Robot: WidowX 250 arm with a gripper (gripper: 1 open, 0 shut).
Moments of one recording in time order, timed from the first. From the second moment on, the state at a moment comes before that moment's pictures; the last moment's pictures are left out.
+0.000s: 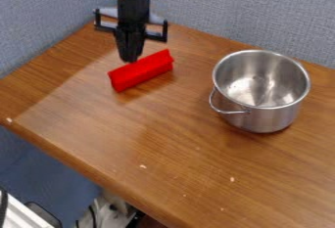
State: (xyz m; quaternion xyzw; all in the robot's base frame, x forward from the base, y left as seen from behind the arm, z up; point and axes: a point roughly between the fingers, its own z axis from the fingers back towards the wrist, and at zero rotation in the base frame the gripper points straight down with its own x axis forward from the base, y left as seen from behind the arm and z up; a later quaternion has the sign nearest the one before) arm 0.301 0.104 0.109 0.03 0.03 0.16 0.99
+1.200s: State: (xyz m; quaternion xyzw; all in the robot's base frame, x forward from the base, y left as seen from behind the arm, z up) arm 0.294 0.093 0.144 0.03 0.04 0.13 0.99
